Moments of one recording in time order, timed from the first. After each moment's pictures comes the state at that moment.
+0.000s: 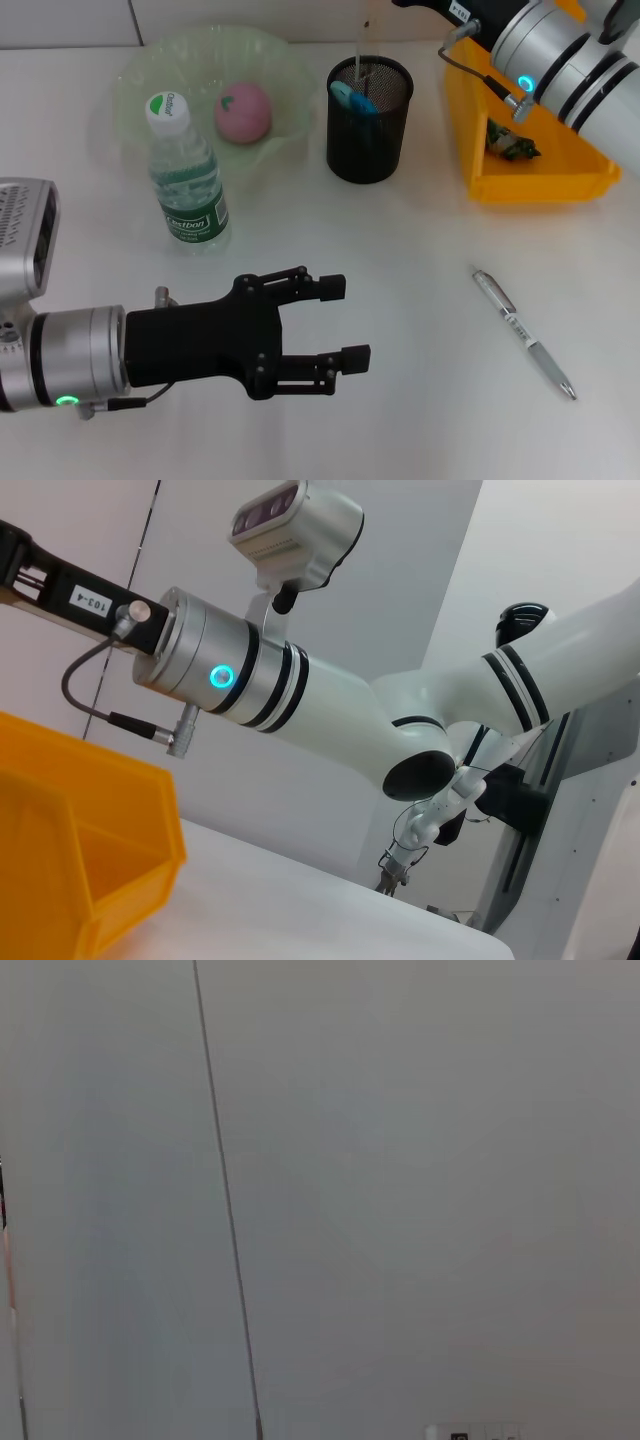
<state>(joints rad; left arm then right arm) -0.31 -2.06 1.43 0.61 1.35 1.57 -1.22 0.92 2.09 -0.79 -0.03 -1.00 -1.10 0.69</state>
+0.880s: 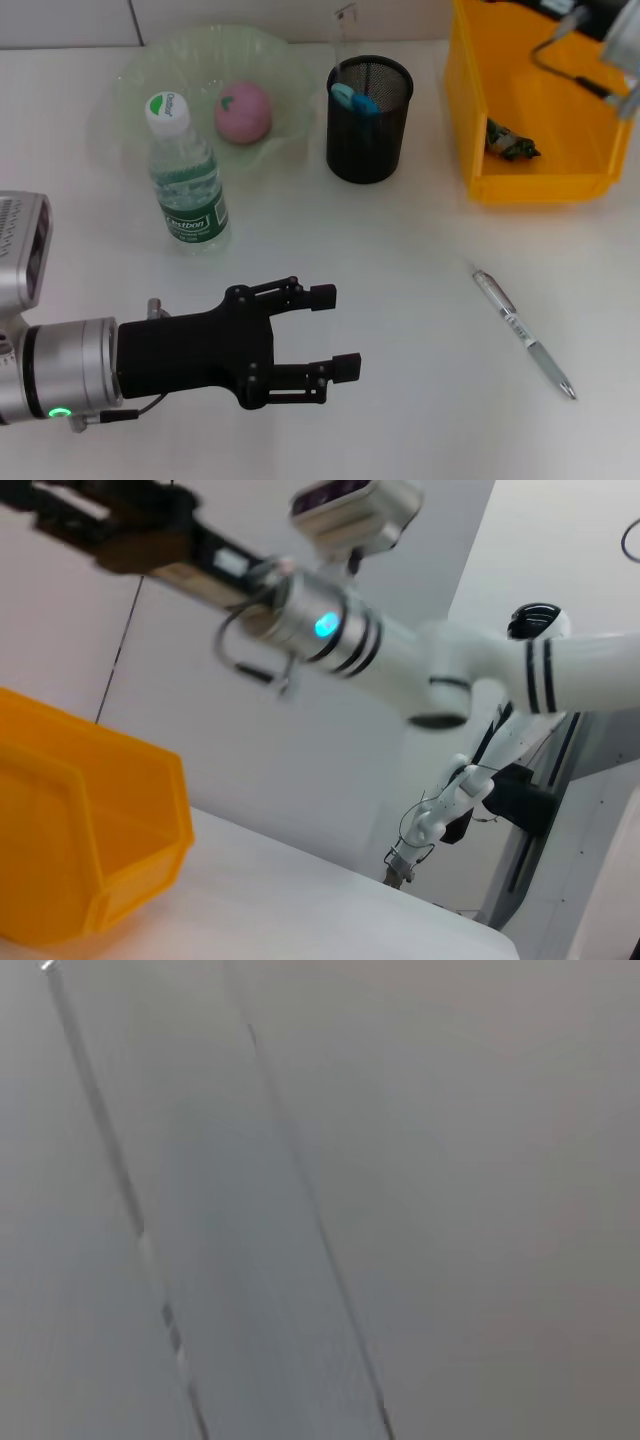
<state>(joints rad) -0.29 -2.06 1.43 0.59 1.35 1.57 -1.22 0.61 2.08 -0.94 -0.67 -1.33 -1.22 1.44</state>
